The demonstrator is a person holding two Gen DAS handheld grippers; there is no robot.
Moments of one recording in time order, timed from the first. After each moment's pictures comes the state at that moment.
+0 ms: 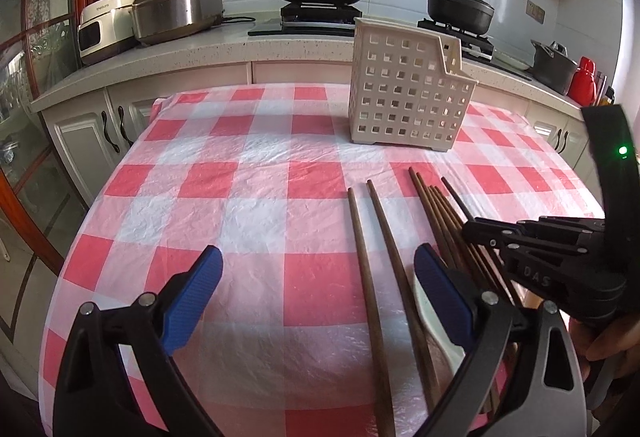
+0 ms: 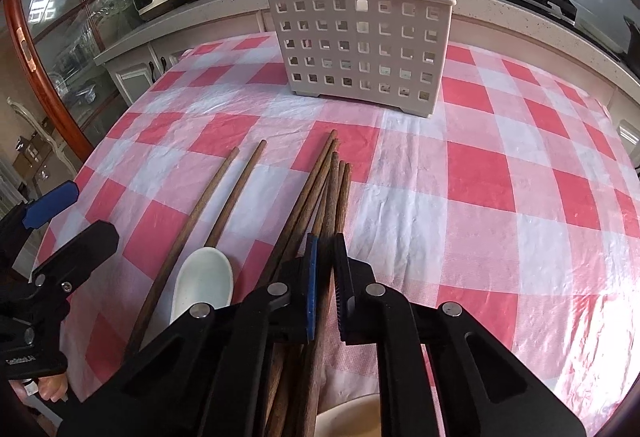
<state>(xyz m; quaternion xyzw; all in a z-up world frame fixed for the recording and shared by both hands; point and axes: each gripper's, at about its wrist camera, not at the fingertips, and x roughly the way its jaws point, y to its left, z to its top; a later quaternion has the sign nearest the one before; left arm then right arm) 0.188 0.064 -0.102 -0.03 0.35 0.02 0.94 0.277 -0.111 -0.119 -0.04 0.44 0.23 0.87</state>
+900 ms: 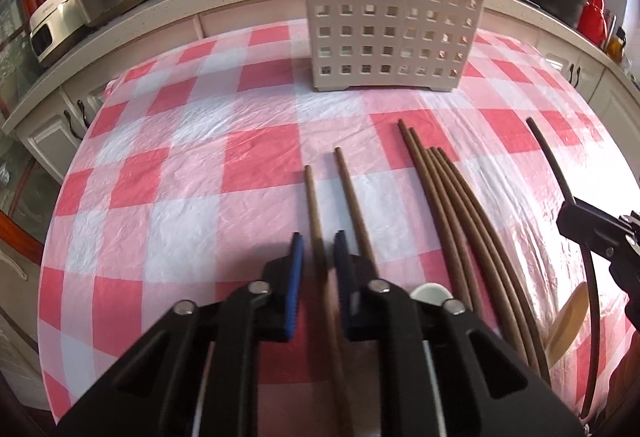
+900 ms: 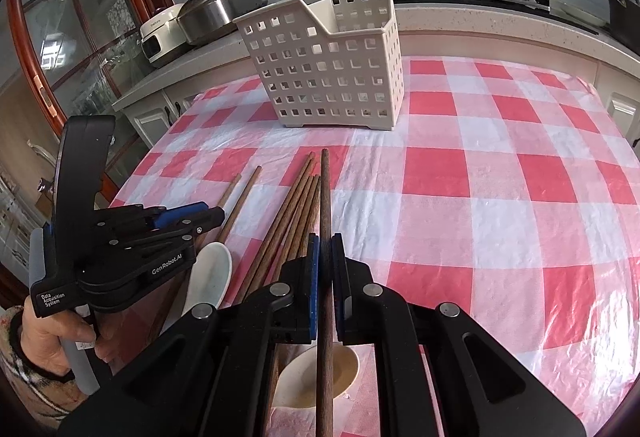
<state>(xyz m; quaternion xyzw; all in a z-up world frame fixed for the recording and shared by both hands) 0.266 0.020 -0.136 0.04 0.46 0.00 0.89 0.259 -0.164 -0.102 0.03 0.40 0.25 0.88</state>
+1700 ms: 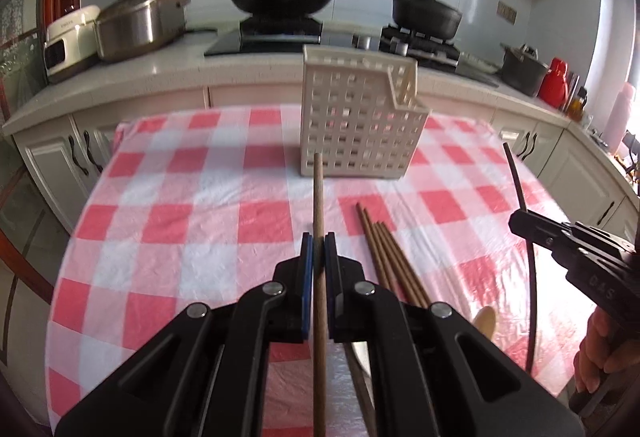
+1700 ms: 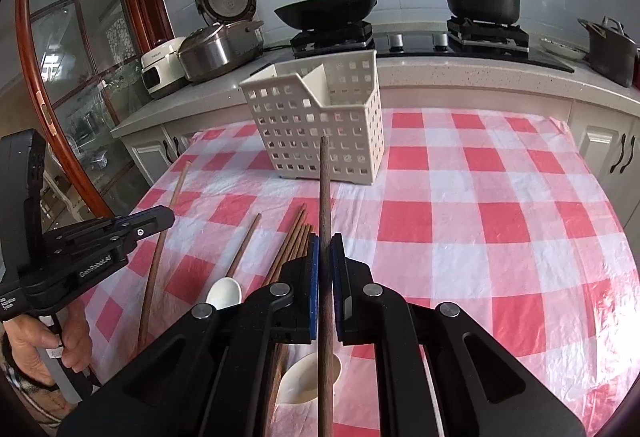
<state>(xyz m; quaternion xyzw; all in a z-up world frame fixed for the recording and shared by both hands) 0.205 0.039 -0.053 -0.03 0.34 -0.04 0.94 0.237 -0.183 -0.048 0.03 0.33 0.22 0.92</state>
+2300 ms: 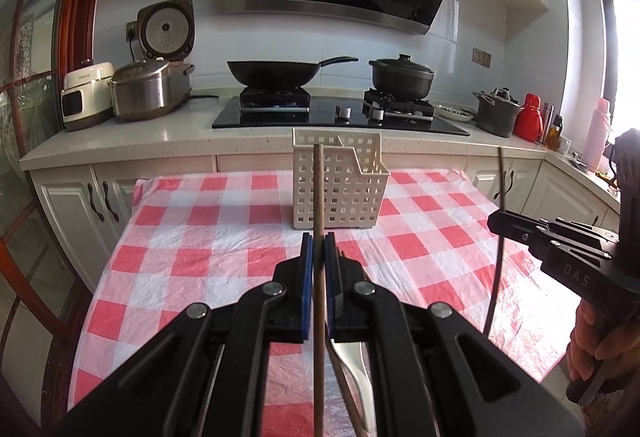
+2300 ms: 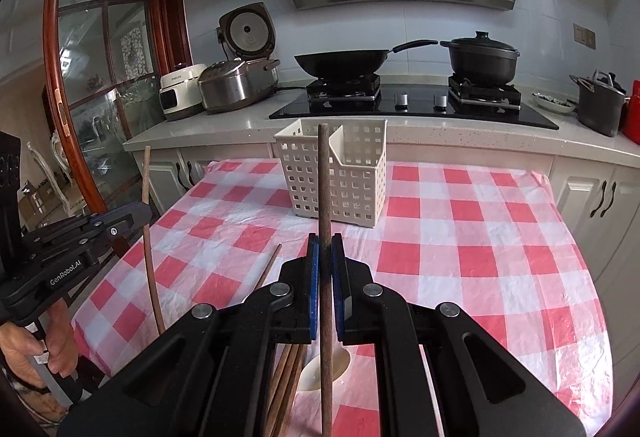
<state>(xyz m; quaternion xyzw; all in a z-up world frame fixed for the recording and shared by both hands) 0.121 0.031 0.005 -0.02 0.23 -0.05 0.97 0.183 -0.185 0.001 0.00 0.26 0.22 0.94</state>
